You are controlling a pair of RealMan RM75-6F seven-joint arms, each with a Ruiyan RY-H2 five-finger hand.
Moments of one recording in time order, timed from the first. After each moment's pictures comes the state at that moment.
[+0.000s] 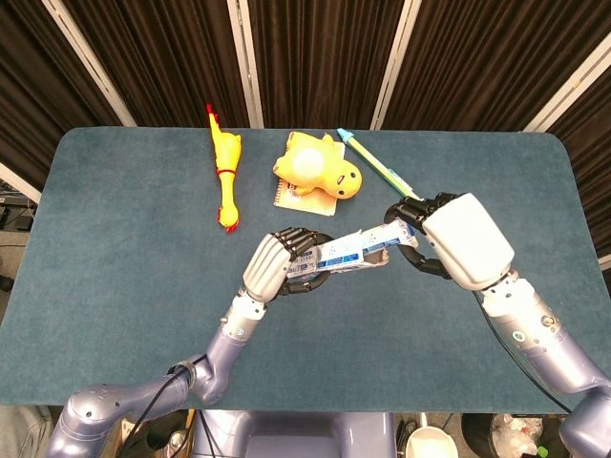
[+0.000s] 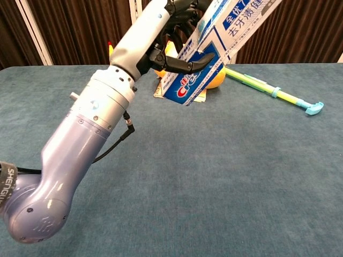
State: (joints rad) left arm -0.94 -2.13 -0.30 -0.86 1.58 1.50 -0.37; right arm 0.62 -0.74 0.34 -2.04 -1.49 1.16 0.01
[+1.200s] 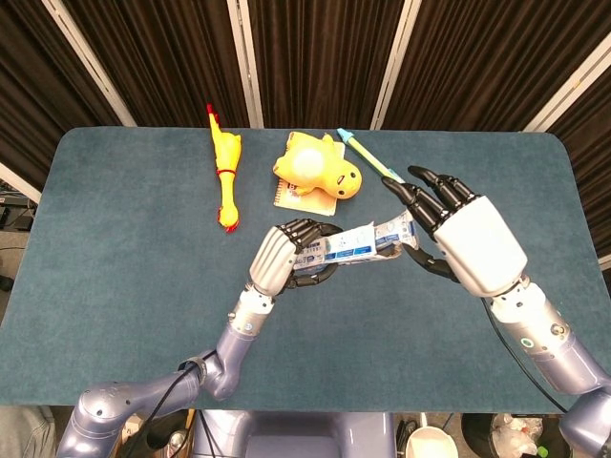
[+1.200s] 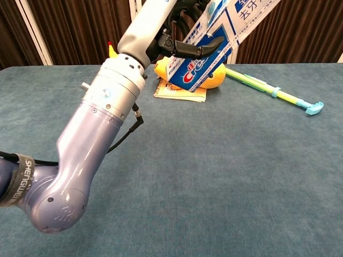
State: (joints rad) left arm -1.00 -2.17 -0.35 -0.82 1.56 1.53 -0.40; right arm 0.59 -0.82 0.32 -1.94 -1.63 1.32 -0.01
